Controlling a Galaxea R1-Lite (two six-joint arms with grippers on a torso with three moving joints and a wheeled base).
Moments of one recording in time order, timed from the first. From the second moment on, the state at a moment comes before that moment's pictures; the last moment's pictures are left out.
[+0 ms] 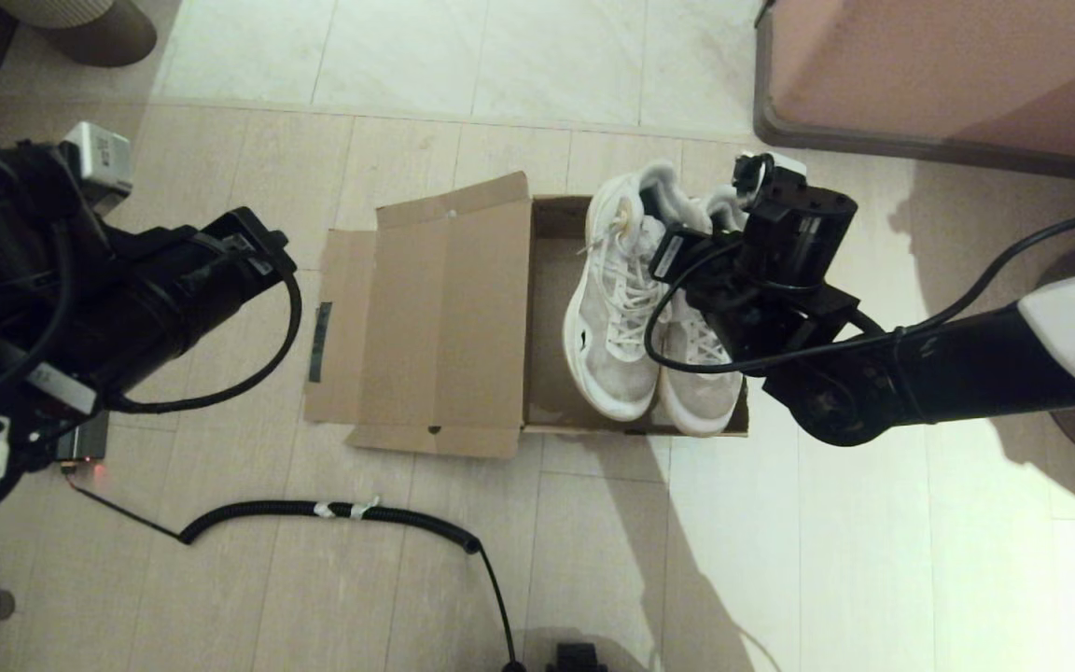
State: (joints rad) left arm -0.23 1.54 -0.93 -0.72 0.21 -0.39; right arm 0.53 2.05 -1.38 -0.87 -0.47 0.26
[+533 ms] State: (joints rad) left arm -0.22 1.22 -0.69 -0.68 0.20 -0.34; right arm 0.53 2.27 -1.58 -0.86 -0.47 0.21
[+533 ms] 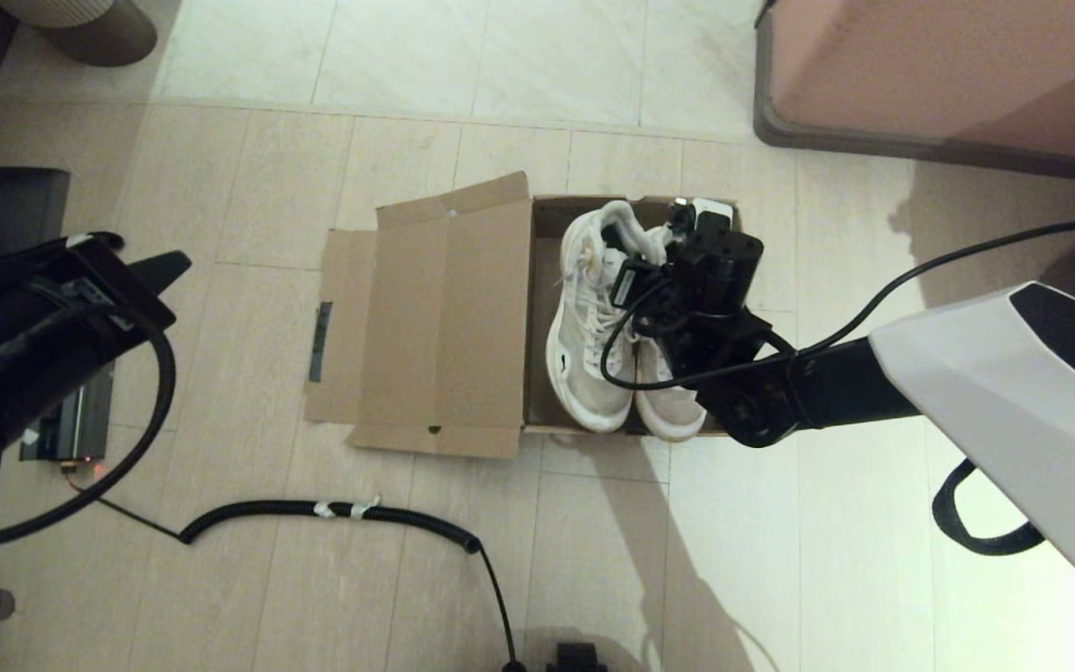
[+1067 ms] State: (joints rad) left arm -0.21 1.16 -0.62 -0.68 0.20 -0.34; right arm 0.48 2.40 -1.75 -0.85 -0.46 0.14
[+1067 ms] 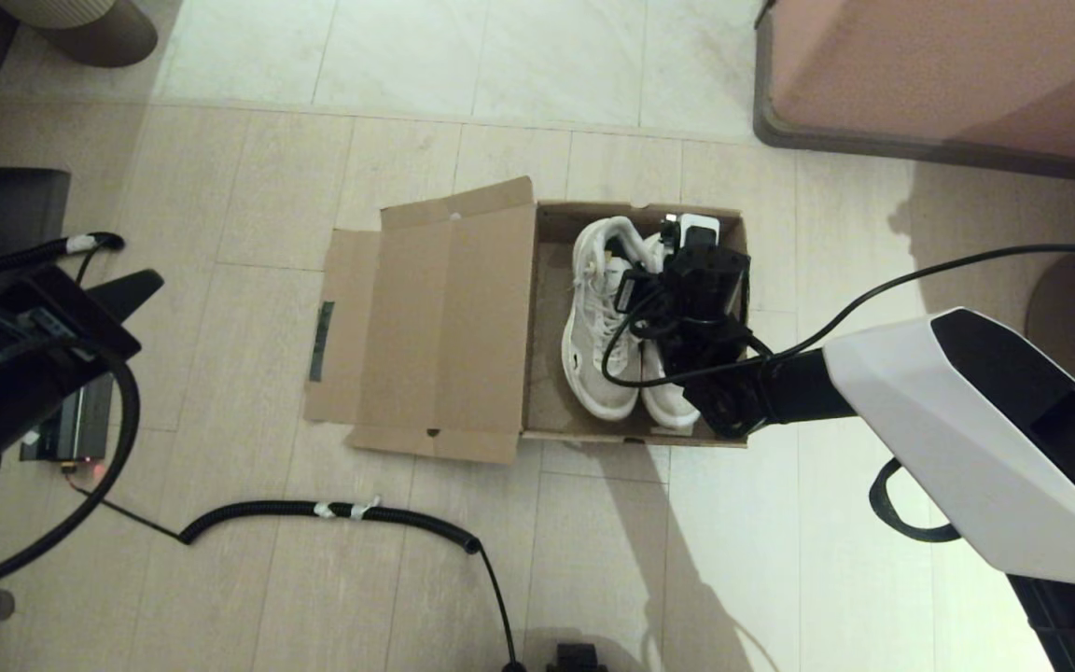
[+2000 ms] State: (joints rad) left arm 0.24 1.44 -0.72 -0.58 -0.13 -0.35; right arm 0.48 2.03 -1.36 -0.86 -0.43 0.16
